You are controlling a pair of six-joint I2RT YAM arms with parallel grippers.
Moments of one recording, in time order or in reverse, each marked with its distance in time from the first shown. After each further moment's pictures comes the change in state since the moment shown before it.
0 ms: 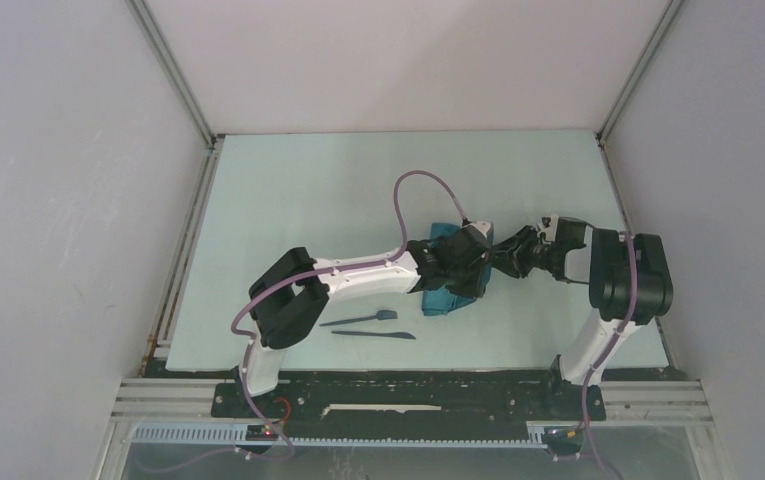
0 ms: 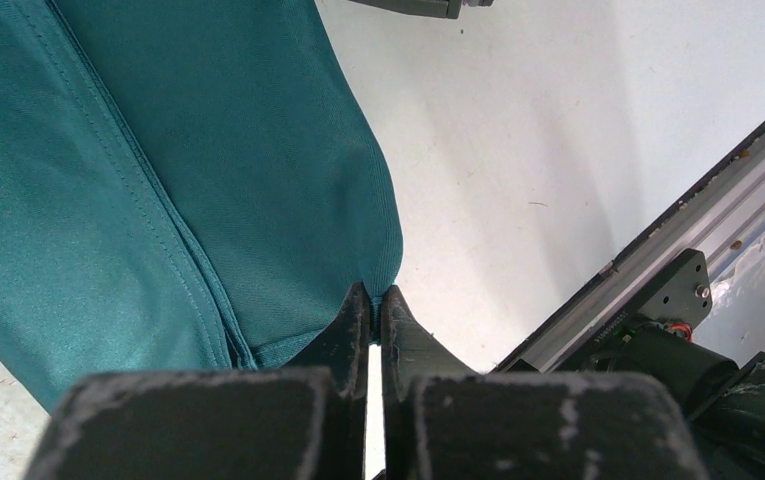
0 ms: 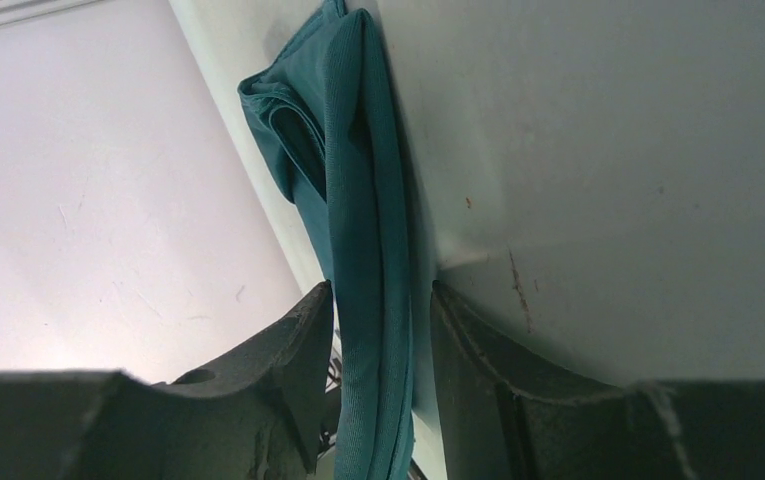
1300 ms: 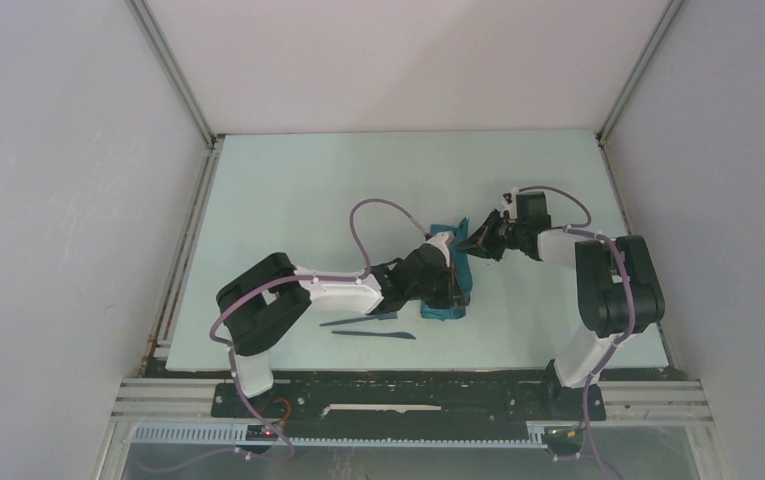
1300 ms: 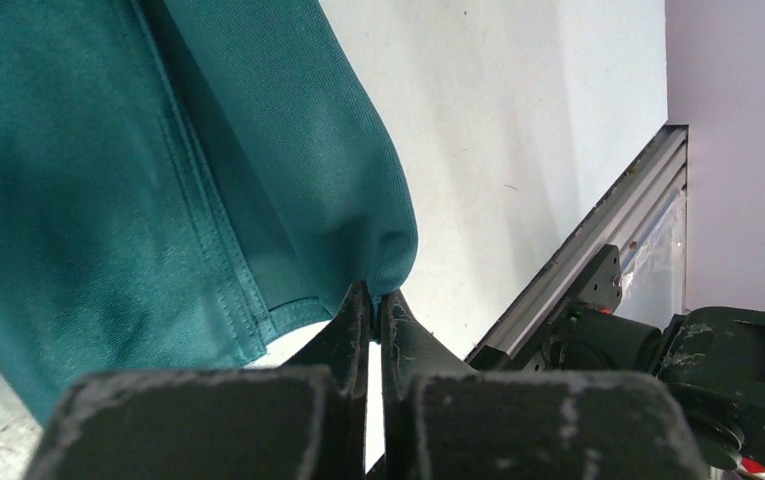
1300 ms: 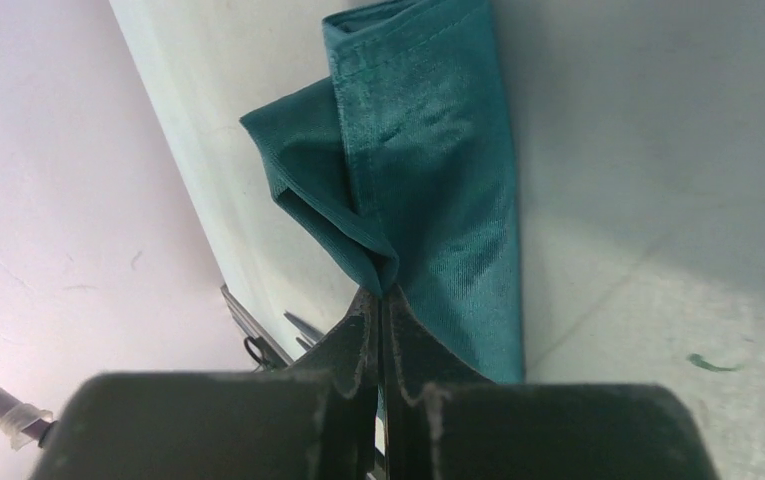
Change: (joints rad) left arm 0.045 -0.156 -0.463 0.502 0.095 -0.192; right arm 0.259 -0.092 0.182 -0.273 0.191 -0.097
